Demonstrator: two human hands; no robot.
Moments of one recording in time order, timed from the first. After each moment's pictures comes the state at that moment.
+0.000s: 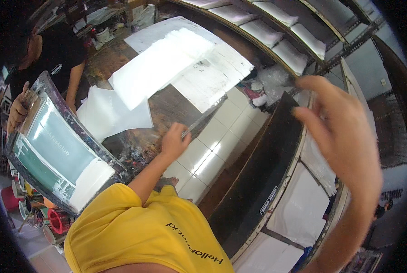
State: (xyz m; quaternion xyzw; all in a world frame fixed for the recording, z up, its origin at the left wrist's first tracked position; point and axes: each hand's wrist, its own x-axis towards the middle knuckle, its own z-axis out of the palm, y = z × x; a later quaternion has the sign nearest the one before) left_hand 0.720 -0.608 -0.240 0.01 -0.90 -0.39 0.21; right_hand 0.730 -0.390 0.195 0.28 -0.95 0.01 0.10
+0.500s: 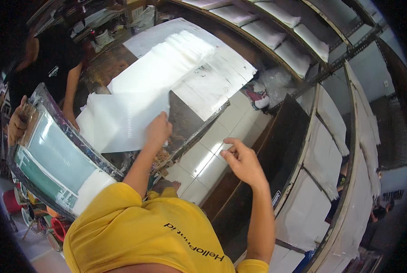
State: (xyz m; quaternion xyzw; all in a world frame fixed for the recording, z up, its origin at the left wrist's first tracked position) left_hand 0.669 -0.690 -0.238 0.16 -0.95 -0.28 0.08; right_hand 0.698 -0.394 -0.067 0.14 -0.87 0.44 -0.17
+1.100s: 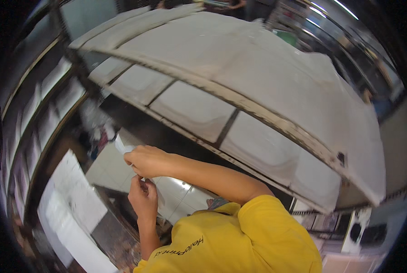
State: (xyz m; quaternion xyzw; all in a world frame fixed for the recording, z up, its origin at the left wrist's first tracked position) left_hand 0.763 -0.440 -0.096 -0.41 -0.76 -0.50 -0.02; right_hand 0.796 -0.293 -0.029 -0.10 -0.93 0.33 0.09
